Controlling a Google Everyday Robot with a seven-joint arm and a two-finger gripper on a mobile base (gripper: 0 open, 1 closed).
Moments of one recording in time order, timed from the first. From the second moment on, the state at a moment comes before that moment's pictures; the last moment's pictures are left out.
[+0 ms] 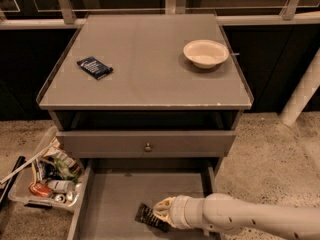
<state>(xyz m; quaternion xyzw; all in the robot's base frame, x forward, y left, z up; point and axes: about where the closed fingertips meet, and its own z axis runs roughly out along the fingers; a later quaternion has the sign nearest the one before) 0.423 -0.014 0.443 -0.57 0.71 0.19 0.37</state>
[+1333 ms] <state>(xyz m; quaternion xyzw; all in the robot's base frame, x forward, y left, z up) 0.415 -0.018 0.444 -0.57 0.72 0.18 0.36</state>
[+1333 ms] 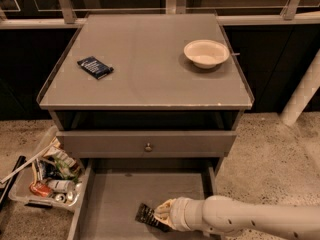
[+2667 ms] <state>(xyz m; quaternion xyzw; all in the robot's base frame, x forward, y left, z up) 0.417 -0.008 0.362 -0.57 0.75 0.18 0.29</state>
